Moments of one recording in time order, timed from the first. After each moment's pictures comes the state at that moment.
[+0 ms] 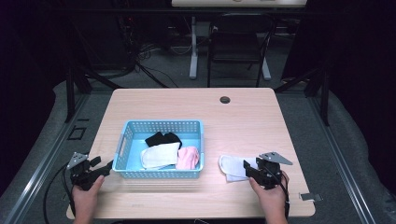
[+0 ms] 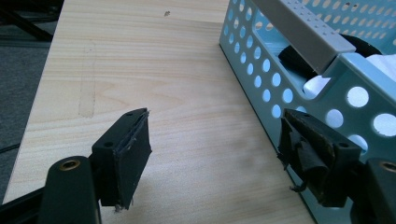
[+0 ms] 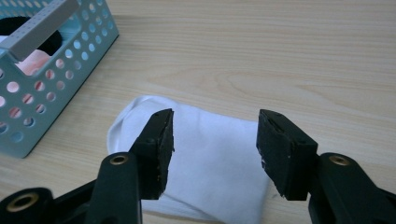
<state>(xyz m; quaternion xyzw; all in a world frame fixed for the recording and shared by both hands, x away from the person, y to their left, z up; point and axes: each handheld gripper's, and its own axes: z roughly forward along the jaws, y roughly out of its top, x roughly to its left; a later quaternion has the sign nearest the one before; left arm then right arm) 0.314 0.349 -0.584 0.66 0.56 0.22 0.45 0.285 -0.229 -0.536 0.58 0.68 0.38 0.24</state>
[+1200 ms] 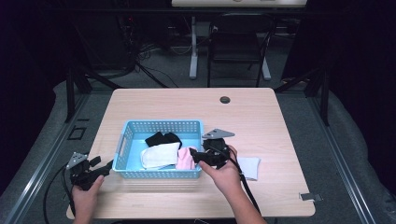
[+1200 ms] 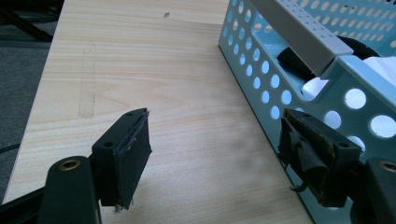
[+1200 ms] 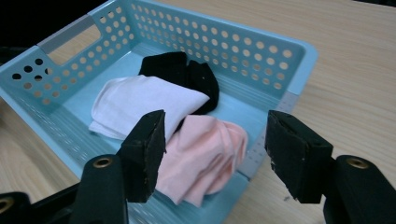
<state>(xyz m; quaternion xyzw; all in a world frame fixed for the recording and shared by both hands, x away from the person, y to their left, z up) 0.314 0.351 -0.583 0.66 0.56 0.22 0.45 0.334 -0.087 -0.483 0.44 0.78 0.42 0.16</state>
